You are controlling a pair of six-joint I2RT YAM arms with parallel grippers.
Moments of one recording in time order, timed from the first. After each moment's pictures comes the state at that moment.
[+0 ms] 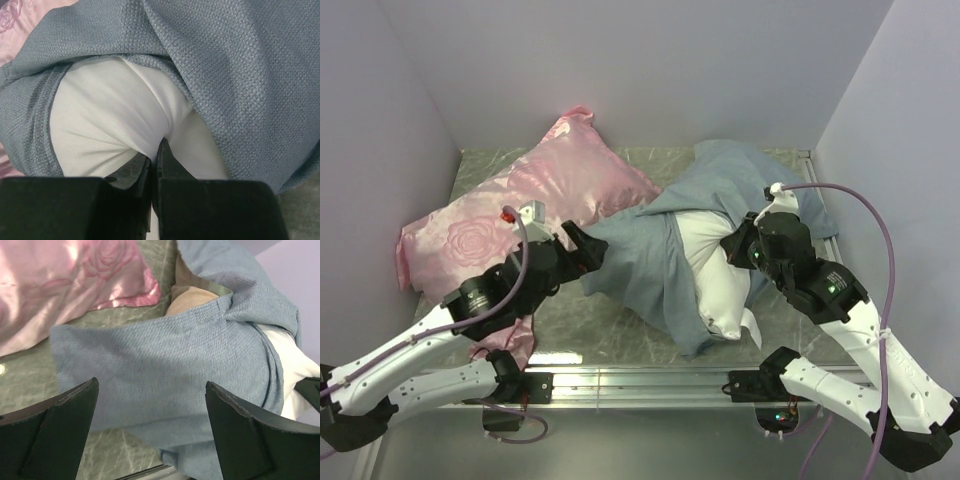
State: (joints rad) left arm -0.99 0.81 0.95 -0.56 -0.58 -0.99; right arm 0.63 0.84 1.10 -0.78 0.30 0.62
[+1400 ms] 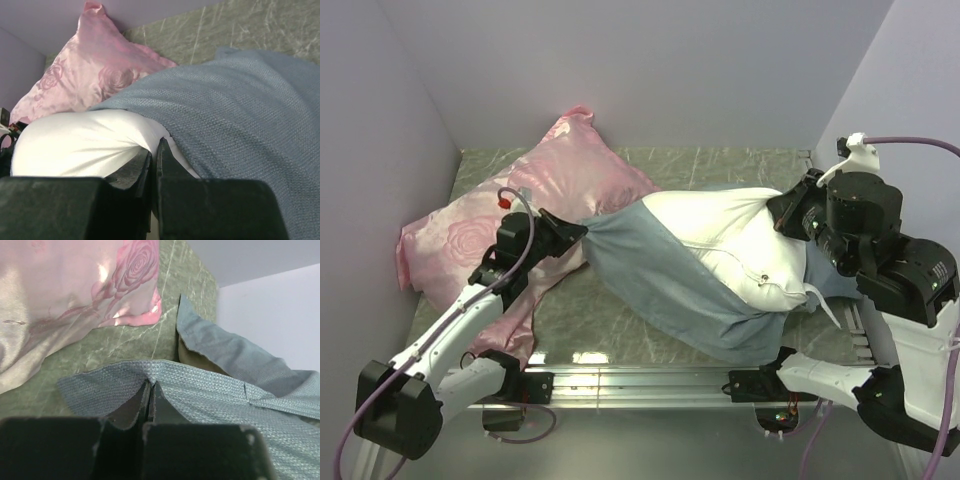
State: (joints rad) left arm -0.34 0.99 0.67 -0.01 0.10 -1.01; right arm 0.64 1.04 1.88 -1.24 0.47 0.60
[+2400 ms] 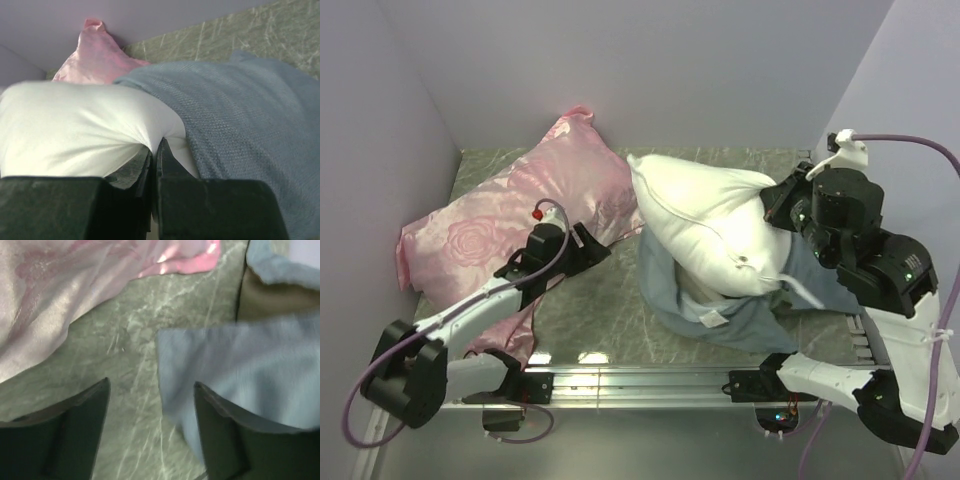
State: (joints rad) left arm -0.48 1.19 0.59 0.06 0.08 -0.87; right arm 0.62 1.04 1.79 -1.11 0.50 0.58
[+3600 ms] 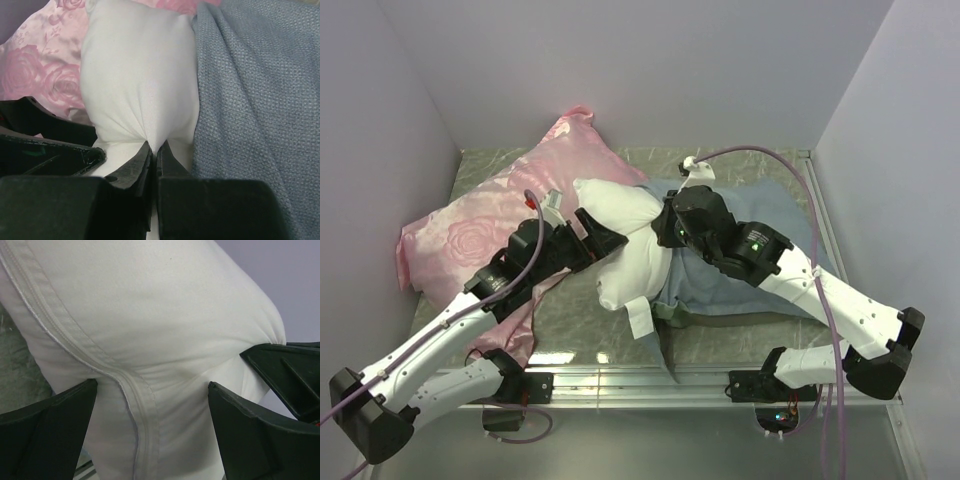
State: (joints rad) left arm -0.67 0.91 0.82 -0.24 0.06 -1.03; right arm 0.94 1.26 1.40 -0.65 0.40 0.64
